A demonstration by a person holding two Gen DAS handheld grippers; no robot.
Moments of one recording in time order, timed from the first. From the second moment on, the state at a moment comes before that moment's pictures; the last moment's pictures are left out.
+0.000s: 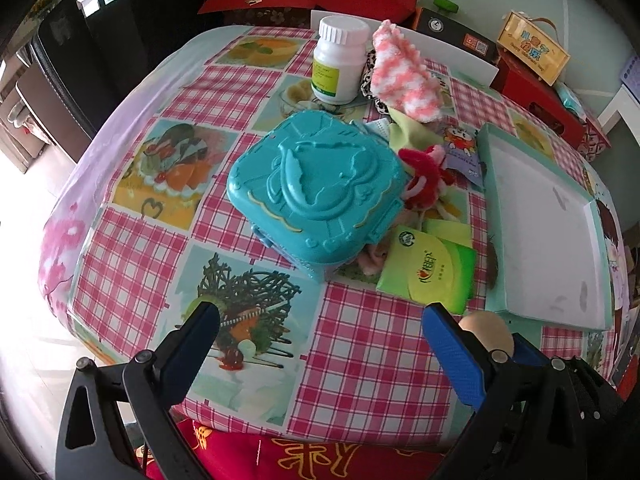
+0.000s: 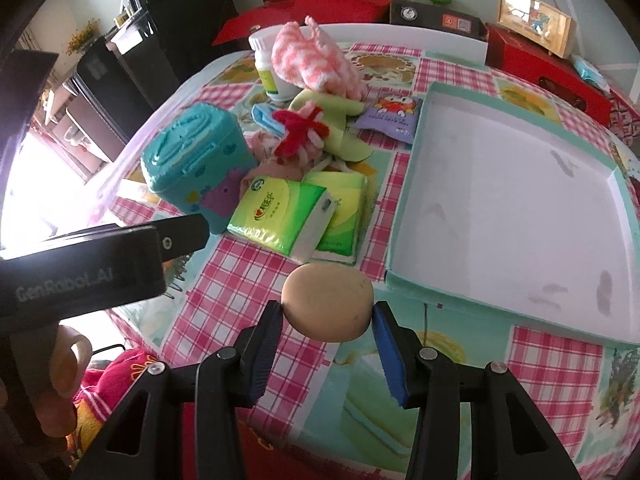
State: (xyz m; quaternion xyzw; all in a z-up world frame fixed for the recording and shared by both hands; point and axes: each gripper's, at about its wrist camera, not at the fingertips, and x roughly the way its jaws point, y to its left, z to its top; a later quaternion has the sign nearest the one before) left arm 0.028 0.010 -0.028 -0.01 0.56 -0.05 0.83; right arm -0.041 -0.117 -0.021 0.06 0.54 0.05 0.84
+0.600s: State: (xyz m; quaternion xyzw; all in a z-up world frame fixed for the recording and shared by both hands) left arm 0.037 -0.029 -0.029 0.03 0.56 -0.08 0.83; right arm -0.043 -0.181 0.000 0.12 0.51 0.00 0.85
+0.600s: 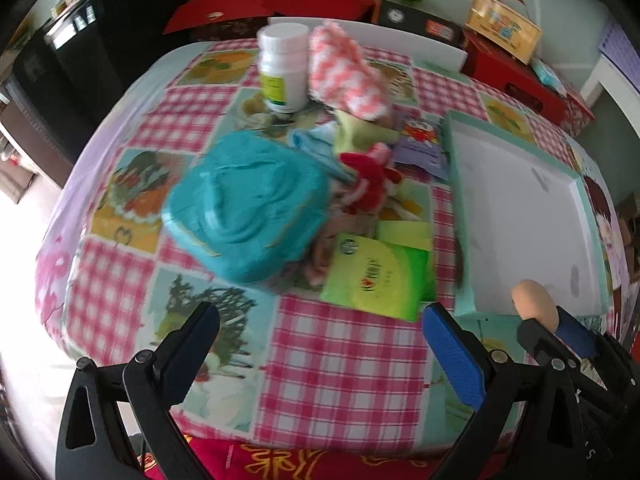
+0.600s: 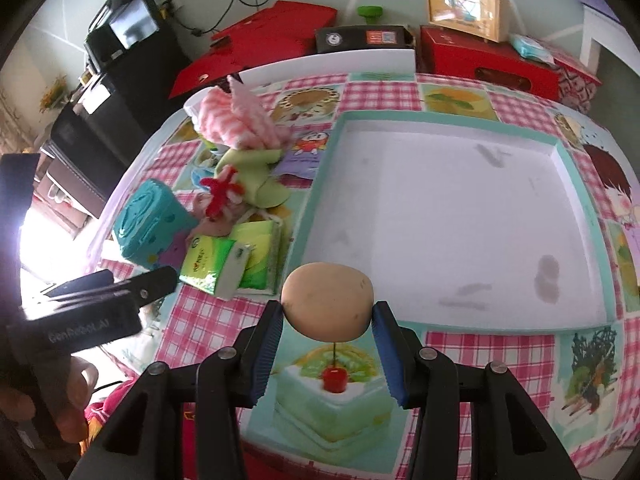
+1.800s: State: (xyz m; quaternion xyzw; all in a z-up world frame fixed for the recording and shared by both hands) left arm 0.076 -0.041 -0.054 -0.10 0.59 -0.05 0.80; right arm -0.043 -0.185 -0.002 0.12 0.50 0.00 0.86
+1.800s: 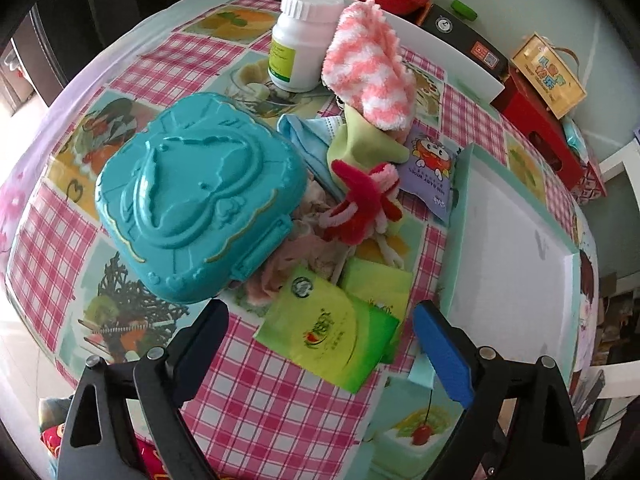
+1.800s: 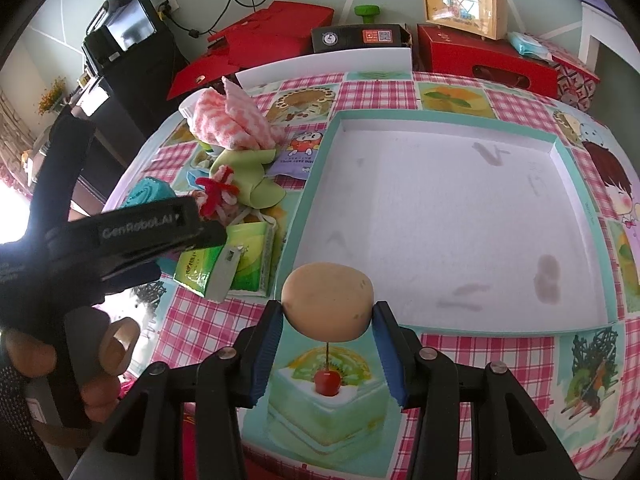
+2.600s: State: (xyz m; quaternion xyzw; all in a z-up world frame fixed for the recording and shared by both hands) left arm 0.069 -0.034 -0.070 -0.12 0.60 -0.06 0.79; right arm -0.043 -0.188 -0.004 0.12 0.50 -0.01 0.86
